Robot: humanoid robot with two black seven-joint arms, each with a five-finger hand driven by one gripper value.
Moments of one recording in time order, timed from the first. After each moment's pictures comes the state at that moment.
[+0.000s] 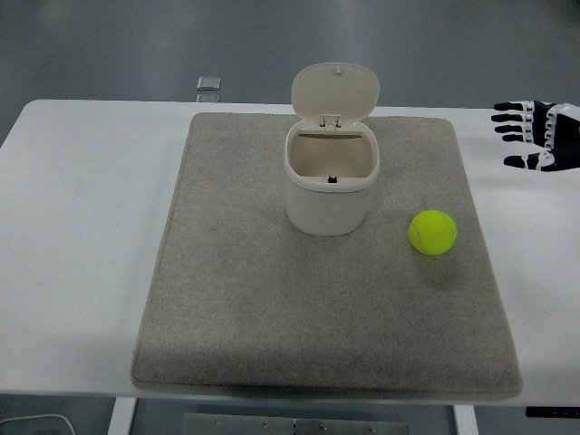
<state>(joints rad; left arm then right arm) 0.06 0.00 -0.28 -0.08 0.18 -0.10 -0.01 0.85 -0.73 0.61 0.81 -0.85 0.61 0.38</state>
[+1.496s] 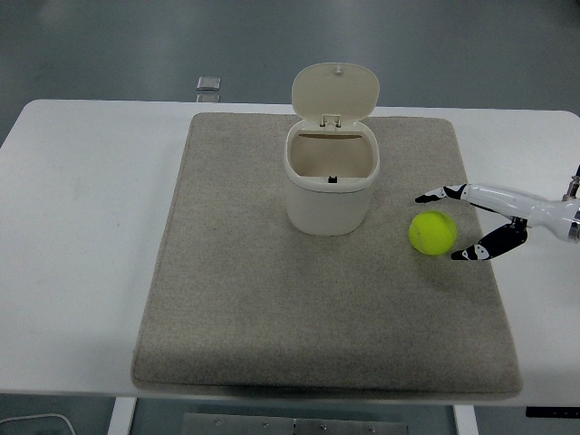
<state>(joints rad) 0.05 0.00 -0.28 -0.08 0.18 -0.10 -0.01 0.73 -0.74 0.51 1.16 -1.52 0.19 0.53</state>
